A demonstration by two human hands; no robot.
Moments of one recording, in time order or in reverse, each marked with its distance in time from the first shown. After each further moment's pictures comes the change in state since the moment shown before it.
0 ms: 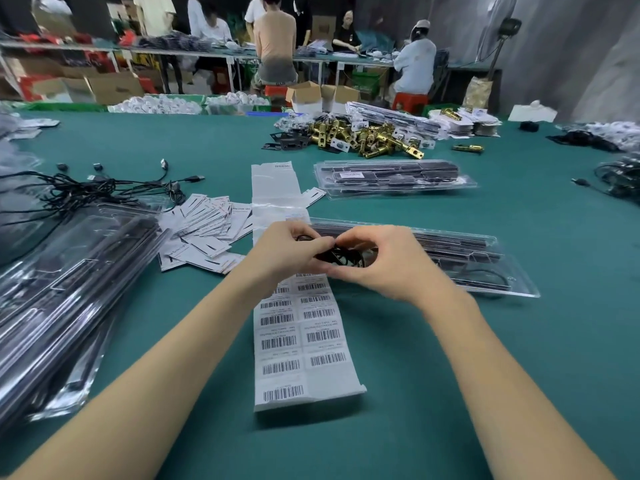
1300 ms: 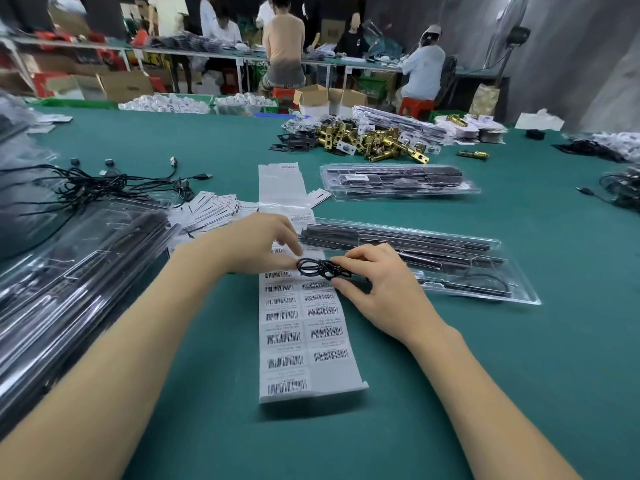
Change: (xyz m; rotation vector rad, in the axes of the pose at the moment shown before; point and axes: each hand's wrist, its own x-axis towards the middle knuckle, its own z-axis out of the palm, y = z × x) left_hand 0.016 0.000 -0.068 1.004 -0.288 0.445; right_hand -0.026 0.016 0.031 -0.310 0.137 -0.191
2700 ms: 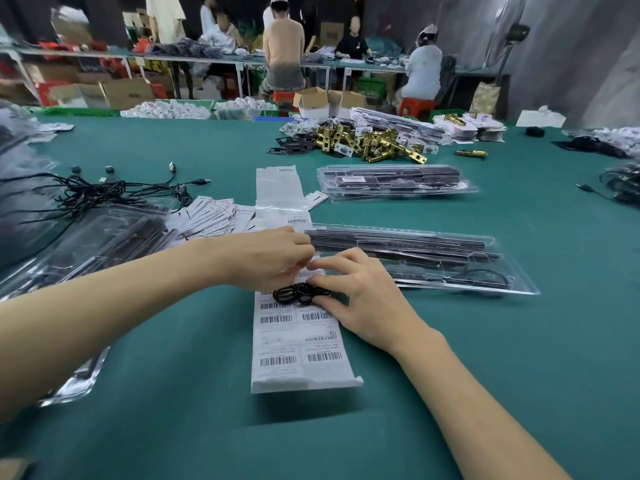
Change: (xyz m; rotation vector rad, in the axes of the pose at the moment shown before) left_hand 0.000 0.024 0.004 0.343 -0.054 0.414; right_hand 0.002 -0.020 0.003 -0.077 -0.093 -0.166
